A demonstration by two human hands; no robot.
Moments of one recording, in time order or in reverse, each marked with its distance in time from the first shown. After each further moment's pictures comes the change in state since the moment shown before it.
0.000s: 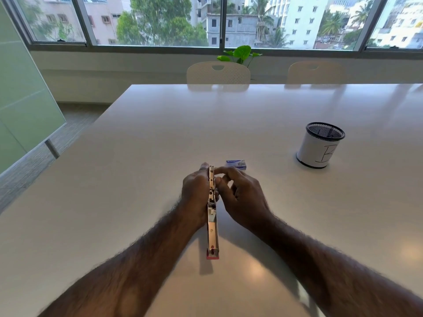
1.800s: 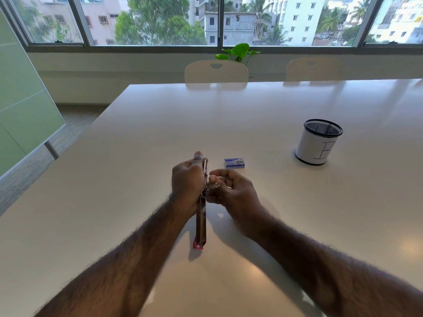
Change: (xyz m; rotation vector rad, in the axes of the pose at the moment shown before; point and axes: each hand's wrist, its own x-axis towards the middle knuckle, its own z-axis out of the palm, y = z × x) left_hand 0.014 0.010 -0.005 0.206 0.134 0.222; right_hand -0.002 -0.020 0.003 0.799 -0.096 0.595
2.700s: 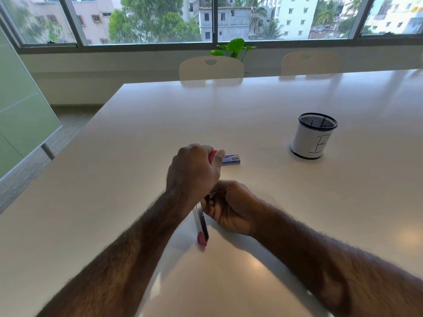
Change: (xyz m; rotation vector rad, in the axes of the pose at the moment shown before) left_hand -0.006 0.020 0.003 0.842 -0.095 0.784; right_hand -0.005 -0.014 -0.005 0.669 -0.306 0.580
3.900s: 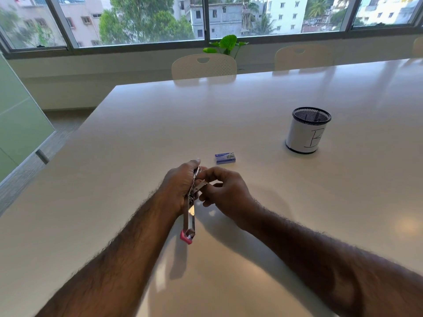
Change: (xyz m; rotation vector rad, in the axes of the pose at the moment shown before) left_hand -0.005 -0.020 0.008 -0.889 -0.242 -0.995; right_hand 0.011 0.005 -0.010 -0.861 0.311 -0.639
